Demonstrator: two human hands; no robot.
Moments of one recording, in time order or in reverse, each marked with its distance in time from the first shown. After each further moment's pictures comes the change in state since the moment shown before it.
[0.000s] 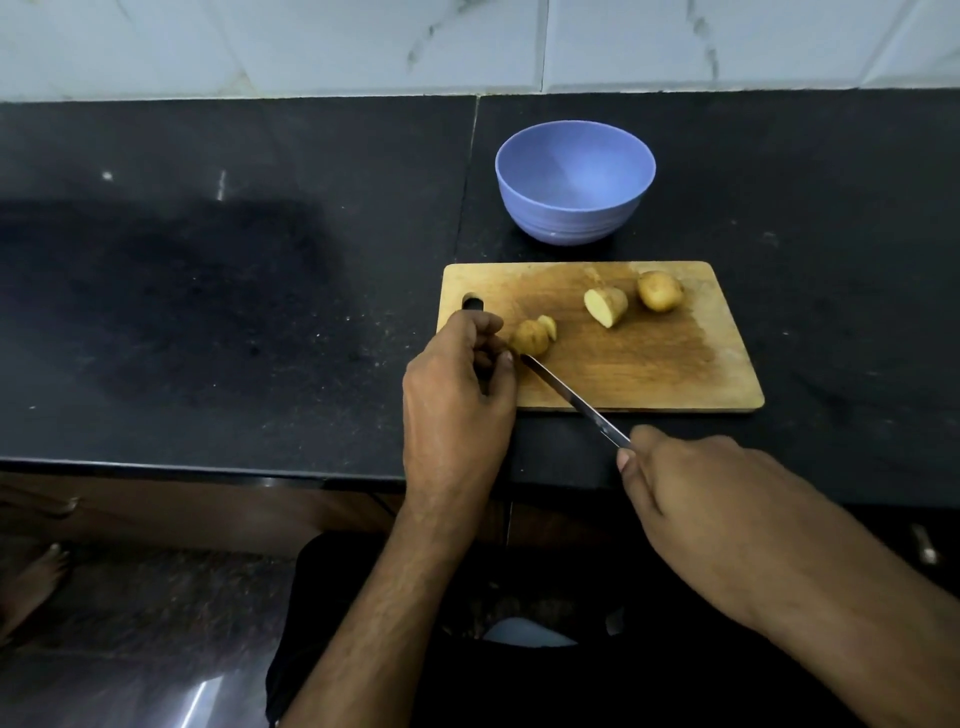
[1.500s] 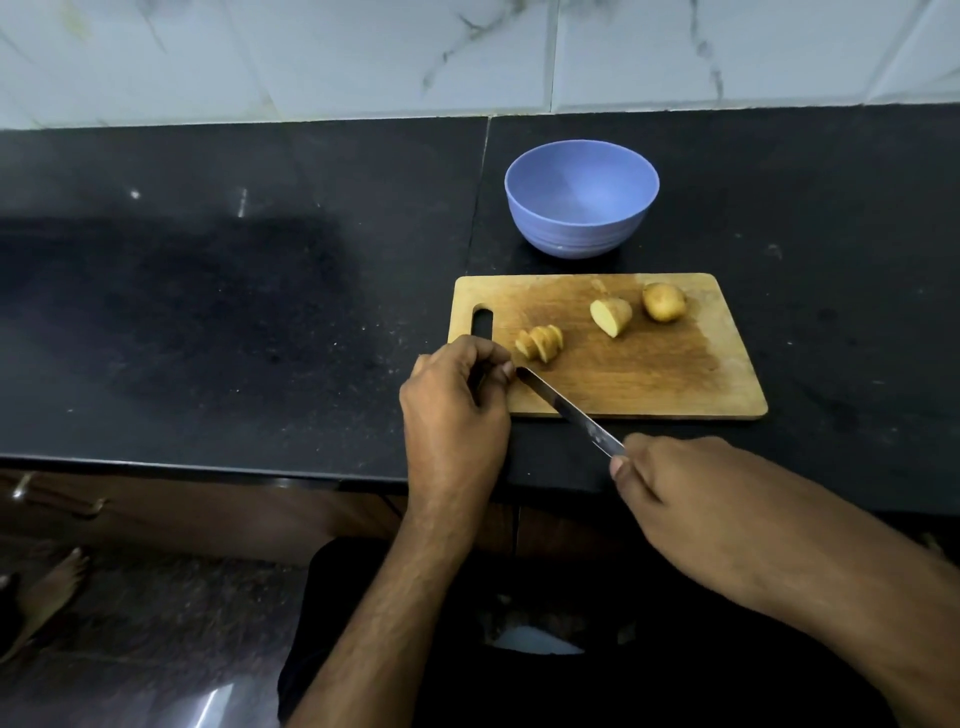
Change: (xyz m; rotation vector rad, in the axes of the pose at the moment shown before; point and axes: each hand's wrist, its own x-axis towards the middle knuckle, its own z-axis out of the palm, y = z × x) left_hand -0.003 -0.005 -0.004 0.012 0.048 -0.032; right_hand 0.005 0.001 -0.008 0.107 -0.097 -0.029
